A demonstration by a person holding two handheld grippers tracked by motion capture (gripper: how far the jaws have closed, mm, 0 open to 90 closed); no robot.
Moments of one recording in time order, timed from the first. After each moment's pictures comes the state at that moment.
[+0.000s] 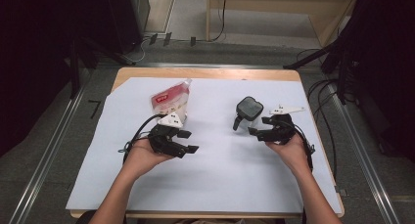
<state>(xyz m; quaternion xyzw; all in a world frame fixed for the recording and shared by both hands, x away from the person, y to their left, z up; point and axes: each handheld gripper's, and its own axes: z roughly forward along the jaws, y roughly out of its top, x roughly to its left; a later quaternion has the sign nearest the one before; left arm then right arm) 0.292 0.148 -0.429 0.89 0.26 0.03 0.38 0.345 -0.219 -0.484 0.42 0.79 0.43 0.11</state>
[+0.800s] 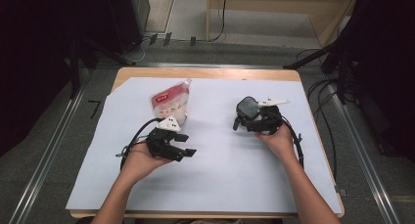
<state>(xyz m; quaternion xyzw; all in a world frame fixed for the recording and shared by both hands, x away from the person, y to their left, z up) 0.283 0.153 -0.436 0.89 0.28 0.03 0.37 0.389 -0.196 -0.506 0.42 0.79 0.42 0.14</state>
